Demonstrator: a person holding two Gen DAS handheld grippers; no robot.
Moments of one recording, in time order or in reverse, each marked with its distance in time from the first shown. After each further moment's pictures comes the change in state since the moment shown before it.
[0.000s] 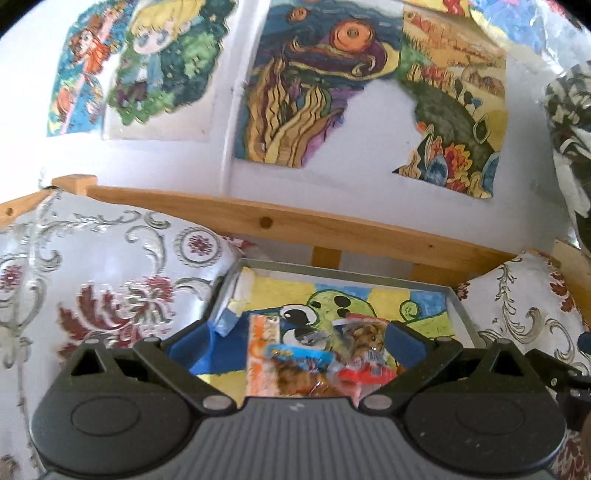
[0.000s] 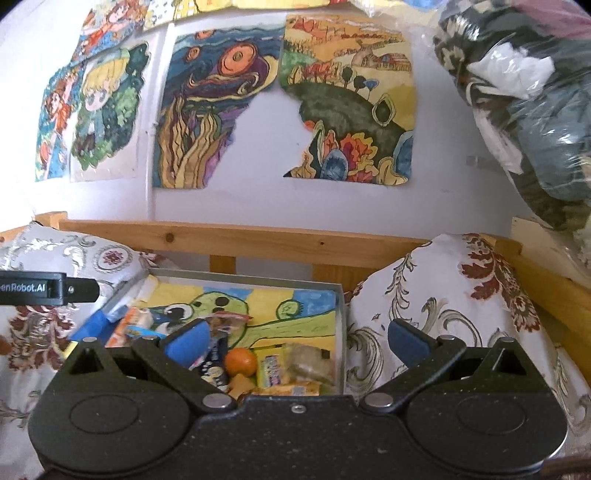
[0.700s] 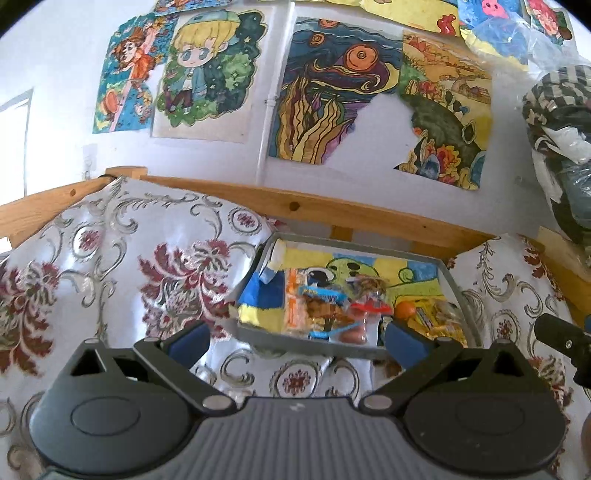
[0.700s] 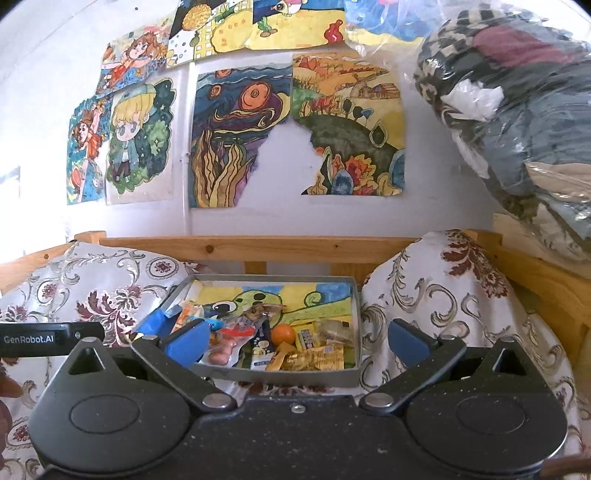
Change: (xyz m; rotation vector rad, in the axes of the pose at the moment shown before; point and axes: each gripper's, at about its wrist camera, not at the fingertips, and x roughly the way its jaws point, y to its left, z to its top) left arm -0.117 0.013 -0.047 -0.016 0.014 0.045; right arm -0.120 0.018 -0.022 0.054 -0.041 0.037
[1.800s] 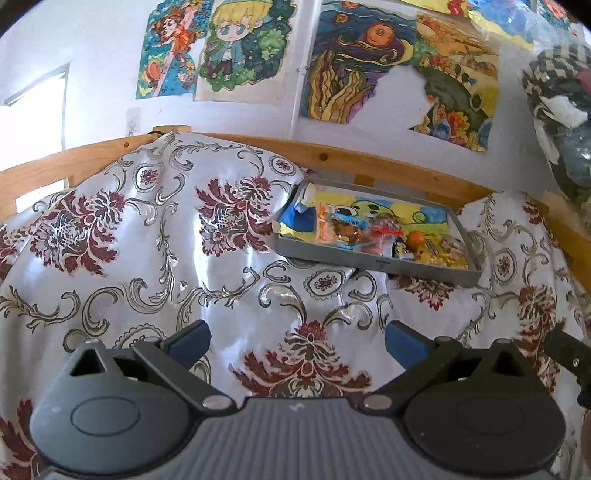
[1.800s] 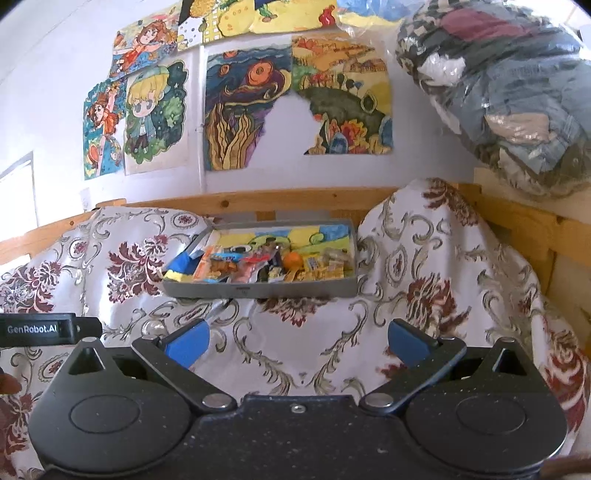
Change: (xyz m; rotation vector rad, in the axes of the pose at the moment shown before) left arm -0.087 0.008 -0.070 -0.011 0.098 0.083; right arm -0.095 0.007 -0.068 0.034 0.097 0.014
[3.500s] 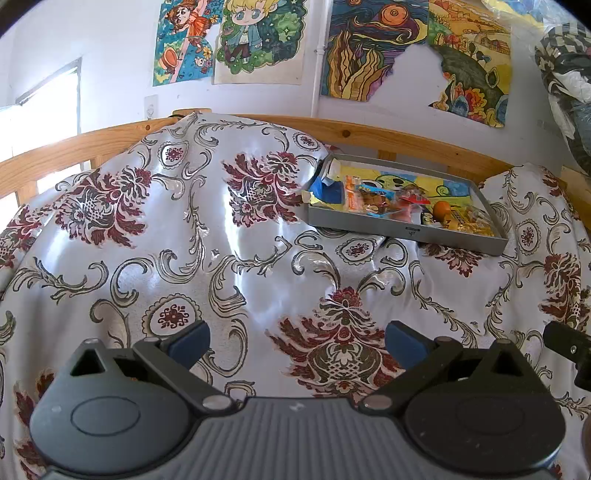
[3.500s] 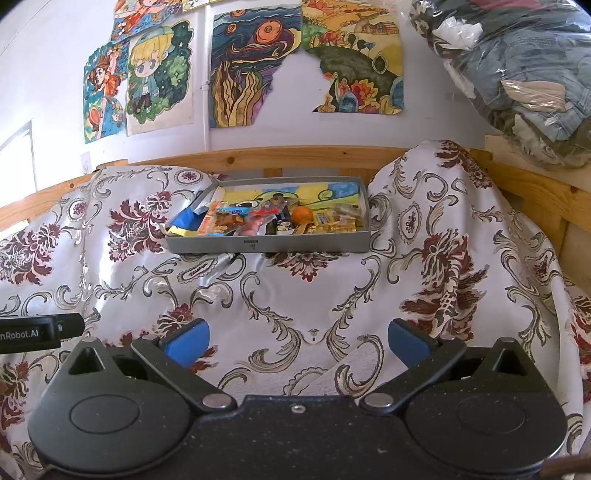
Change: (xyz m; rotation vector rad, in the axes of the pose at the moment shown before) left arm 0.001 0.018 -0.023 0.008 0.050 0.064; right arm 0.016 0.014 -0.022 -0.024 0.108 0.000
